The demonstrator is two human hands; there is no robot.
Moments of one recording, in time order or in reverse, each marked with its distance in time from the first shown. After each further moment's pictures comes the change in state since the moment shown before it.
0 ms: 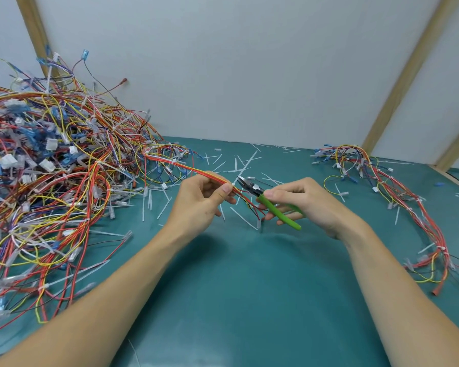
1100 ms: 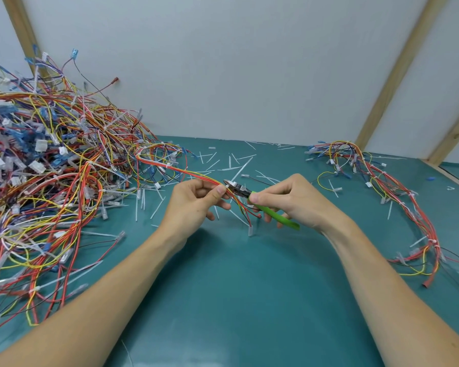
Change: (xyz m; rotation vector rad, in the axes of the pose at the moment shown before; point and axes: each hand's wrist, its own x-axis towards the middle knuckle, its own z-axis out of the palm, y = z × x) left_hand -0.002 -0.008 0.002 -0.118 -0.015 -0.135; right_hand -0.002 -0.005 0.009 -0.129 0.065 -0.020
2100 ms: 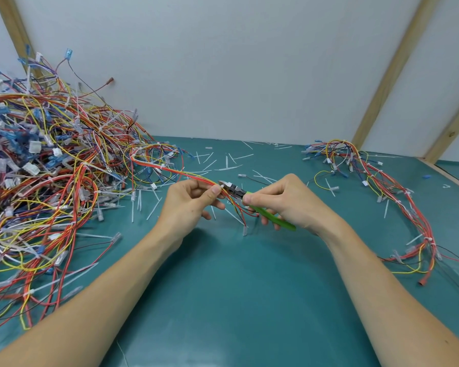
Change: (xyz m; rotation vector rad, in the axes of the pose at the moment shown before) left_hand 0.001 -0.001 -0.001 -0.001 0.018 -0.004; right_hand 0.002 0.003 0.006 -0.017 0.042 0.002
